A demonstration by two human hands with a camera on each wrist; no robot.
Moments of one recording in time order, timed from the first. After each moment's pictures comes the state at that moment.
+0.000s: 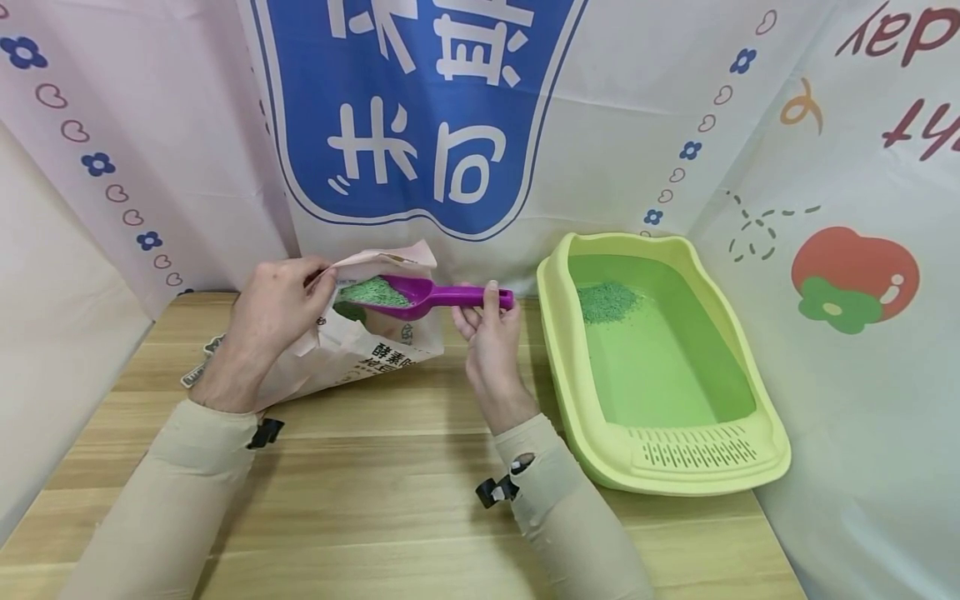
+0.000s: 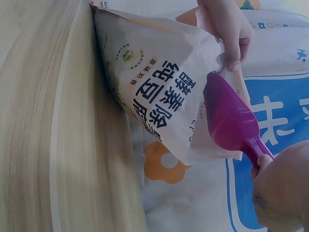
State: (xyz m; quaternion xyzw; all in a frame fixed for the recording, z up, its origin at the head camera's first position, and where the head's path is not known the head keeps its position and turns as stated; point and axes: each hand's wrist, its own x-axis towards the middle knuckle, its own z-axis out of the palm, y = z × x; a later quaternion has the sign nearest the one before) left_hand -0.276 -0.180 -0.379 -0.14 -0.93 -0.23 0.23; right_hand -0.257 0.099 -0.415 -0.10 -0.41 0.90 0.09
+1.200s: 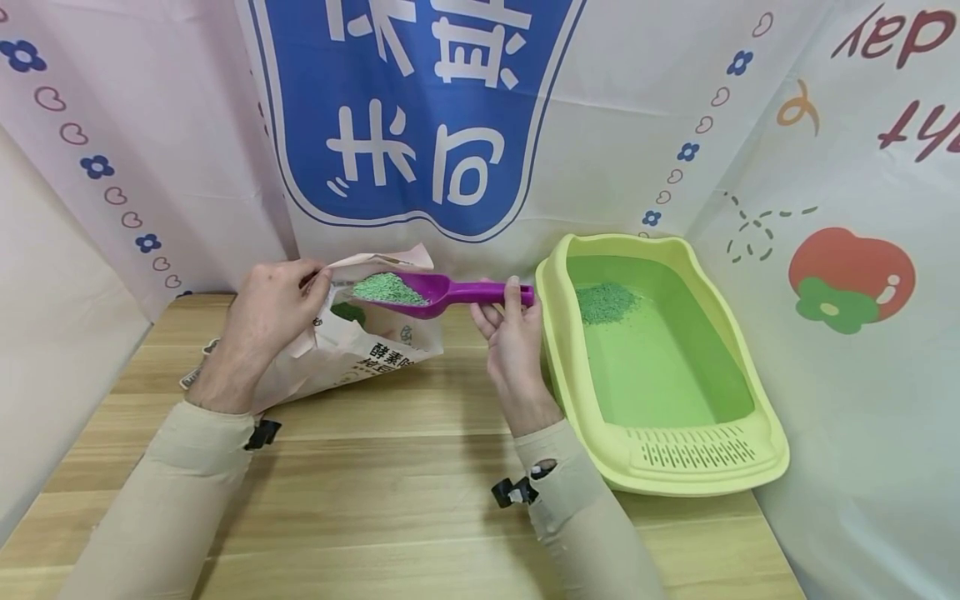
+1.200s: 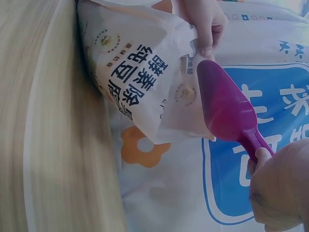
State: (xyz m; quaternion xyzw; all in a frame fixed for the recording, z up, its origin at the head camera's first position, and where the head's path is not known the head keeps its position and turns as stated) left_hand -0.280 -0.186 -0.381 -0.13 -0.94 -0.22 0.23; right_hand -0.251 0.127 -0.398 -0.08 -0.42 0.90 0.10
